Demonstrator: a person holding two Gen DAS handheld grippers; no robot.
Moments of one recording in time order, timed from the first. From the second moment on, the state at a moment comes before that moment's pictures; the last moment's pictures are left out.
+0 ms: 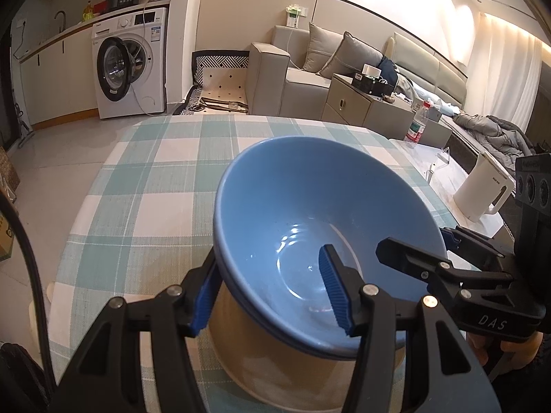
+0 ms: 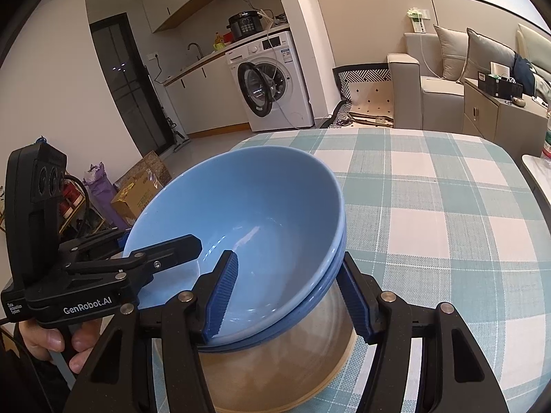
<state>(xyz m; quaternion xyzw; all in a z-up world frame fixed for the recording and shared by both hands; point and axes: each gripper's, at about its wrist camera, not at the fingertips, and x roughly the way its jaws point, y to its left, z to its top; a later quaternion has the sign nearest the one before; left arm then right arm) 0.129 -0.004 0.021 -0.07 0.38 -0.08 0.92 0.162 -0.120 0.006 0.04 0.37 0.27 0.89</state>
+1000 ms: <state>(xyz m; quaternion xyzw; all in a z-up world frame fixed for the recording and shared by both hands) 0.138 -0.013 0.020 -0.05 0.37 -0.08 0.92 0.161 -0.116 0.007 0.02 0.36 0.28 0.89</state>
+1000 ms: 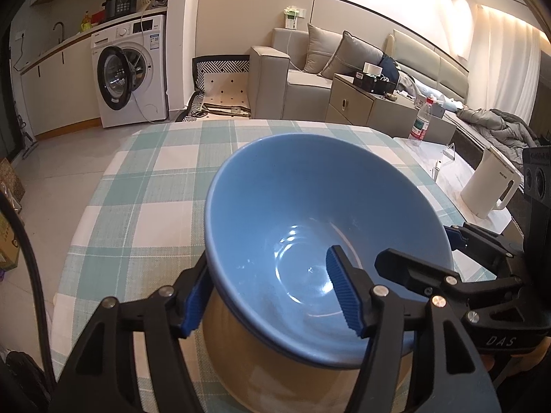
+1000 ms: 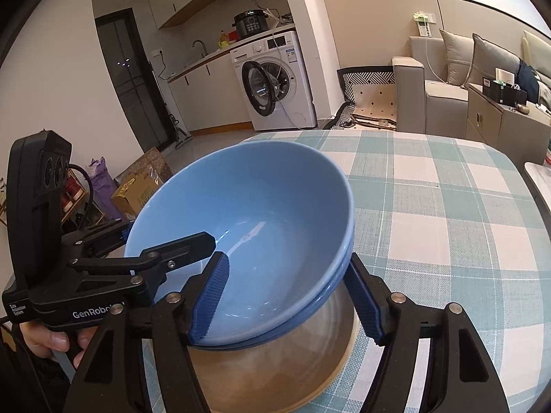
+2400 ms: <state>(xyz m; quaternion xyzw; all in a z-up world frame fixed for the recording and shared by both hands) 0.027 0.011 0.023 0.00 0.22 -0.04 0.97 0.083 -0.177 0.001 -0.01 0.25 0.28 0.93</state>
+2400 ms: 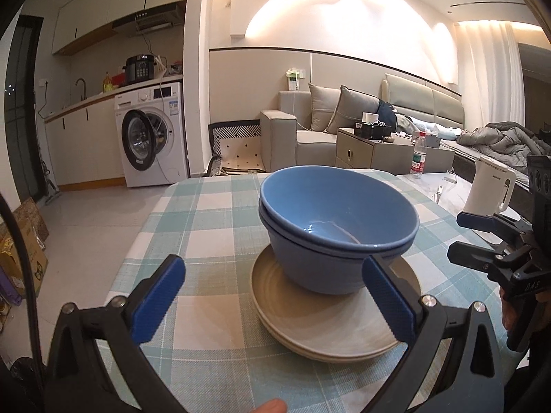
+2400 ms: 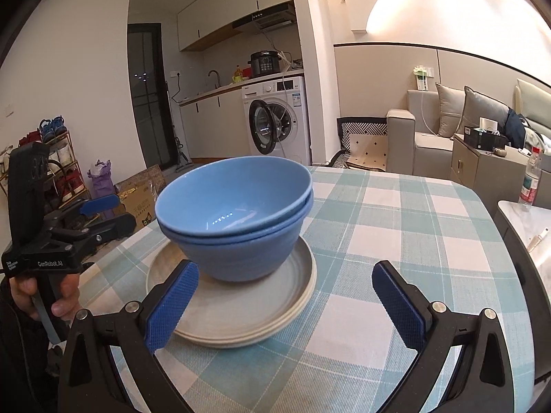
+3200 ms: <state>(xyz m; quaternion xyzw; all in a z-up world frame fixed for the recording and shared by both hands) 0.006 -0.001 -0.003 0.03 0.19 -0.04 0.98 0.032 -0.207 -0.006 0.03 0.18 0.29 0.94</state>
